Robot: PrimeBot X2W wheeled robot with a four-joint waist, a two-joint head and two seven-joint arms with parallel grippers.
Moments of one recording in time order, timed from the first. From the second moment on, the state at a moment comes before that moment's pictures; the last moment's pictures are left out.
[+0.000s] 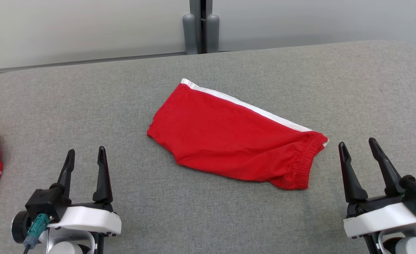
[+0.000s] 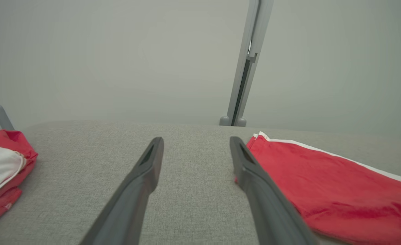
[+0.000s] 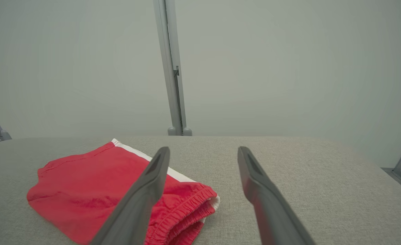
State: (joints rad) left arm -0.08 0.19 -0.18 0.10 -0.39 0.18 -0.23; right arm -0.05 -0.15 0.08 0.00 0.21 0.13 -0.10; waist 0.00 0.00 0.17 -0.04
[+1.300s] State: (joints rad) left arm -0.55 0.16 -0.37 0.54 -0.48 -0.09 0.04; right arm -0.11 -0.13 0.10 -0.04 0.25 0.13 -0.10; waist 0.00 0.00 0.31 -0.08
